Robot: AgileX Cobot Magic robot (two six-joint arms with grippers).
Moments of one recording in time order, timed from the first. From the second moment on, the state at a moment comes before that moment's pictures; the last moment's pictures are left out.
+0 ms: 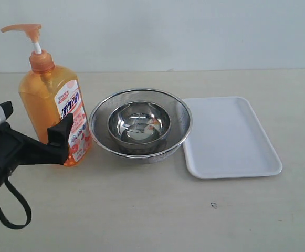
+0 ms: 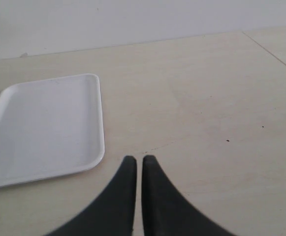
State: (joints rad) left arm -0.62 1.61 -0.24 -0.50 -1.21 0.23; right arm -0.07 0.00 0.00 0.02 0.36 0.08
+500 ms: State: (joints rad) left arm -0.54 1.71 -0.34 -0.44 -1.21 0.24; right arm -0.07 0.00 0.00 0.02 0.36 0.08
